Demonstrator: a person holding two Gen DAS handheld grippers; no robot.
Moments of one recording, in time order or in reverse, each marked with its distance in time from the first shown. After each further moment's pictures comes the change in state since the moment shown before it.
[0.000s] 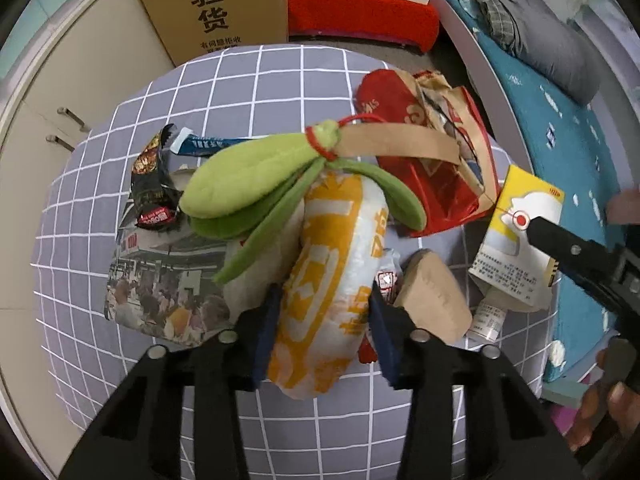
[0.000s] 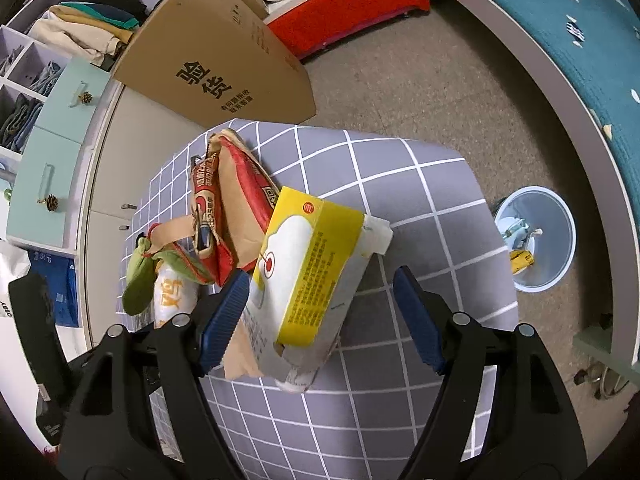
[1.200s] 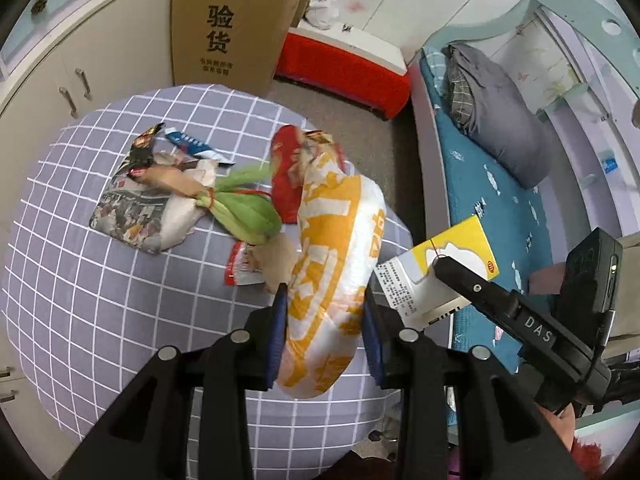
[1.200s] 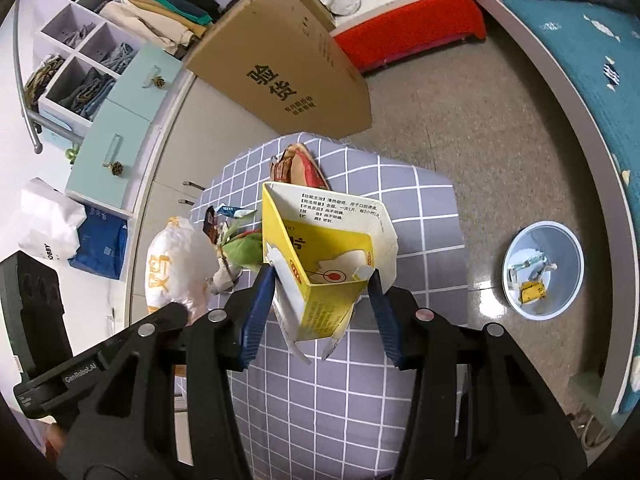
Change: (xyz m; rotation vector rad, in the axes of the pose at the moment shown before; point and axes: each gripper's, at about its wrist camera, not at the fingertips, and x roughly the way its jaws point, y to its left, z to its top) left arm -0.110 -0.050 -0.061 -0.205 -0.195 -0.229; right arm -0.095 -0.016 -0.011 -0.162 -0.026 0.185
